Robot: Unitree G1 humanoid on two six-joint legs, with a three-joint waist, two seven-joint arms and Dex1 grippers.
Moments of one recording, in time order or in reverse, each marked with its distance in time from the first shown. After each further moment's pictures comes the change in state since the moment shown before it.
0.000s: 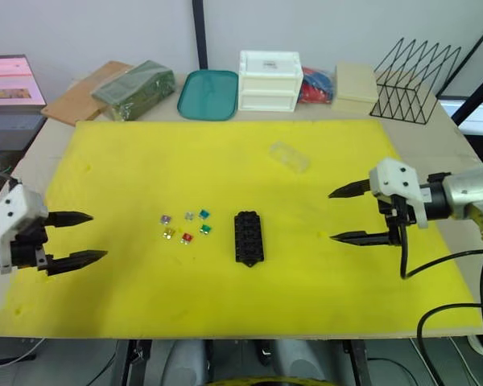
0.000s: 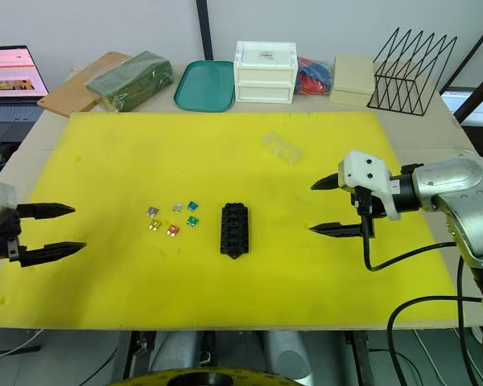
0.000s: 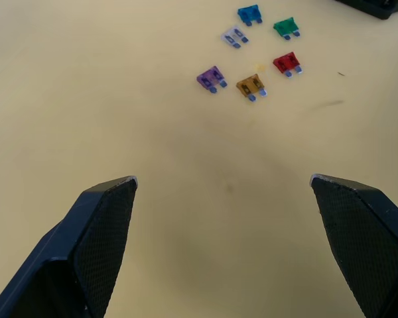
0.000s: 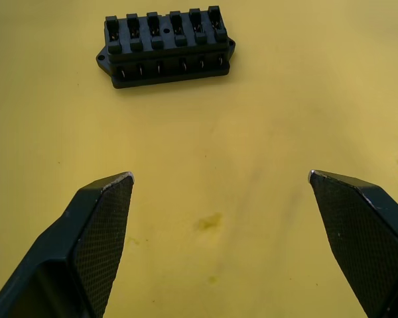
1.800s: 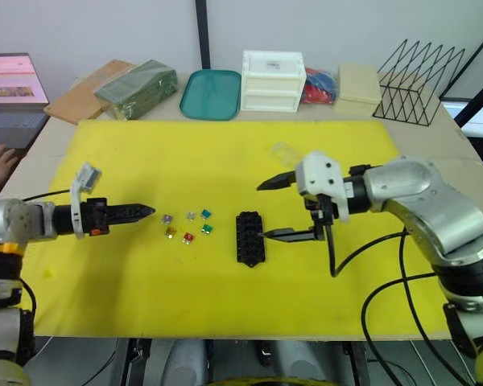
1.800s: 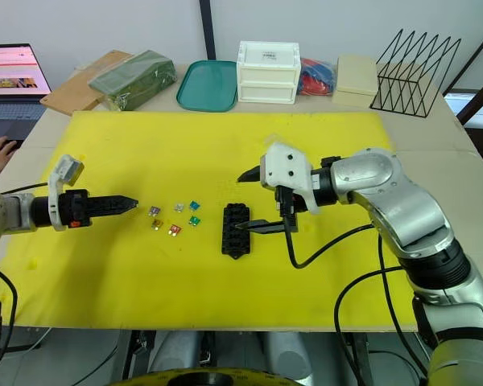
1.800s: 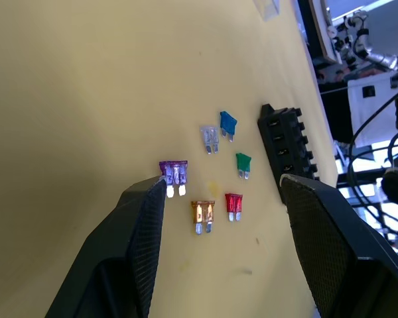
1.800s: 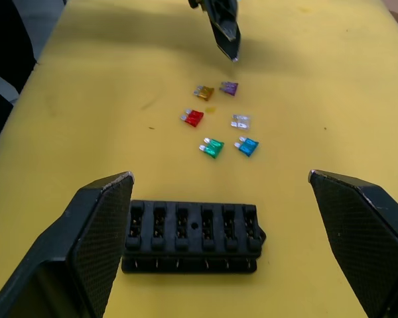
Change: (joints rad) left arm -0.743 -0.188 -0.456 0.607 -0.169 0.805 0.012; right arm -0.244 0.309 0.230 -0.181 0.028 0.156 -0.213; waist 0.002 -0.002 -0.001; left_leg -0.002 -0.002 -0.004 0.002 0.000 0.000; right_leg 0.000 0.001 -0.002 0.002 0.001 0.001
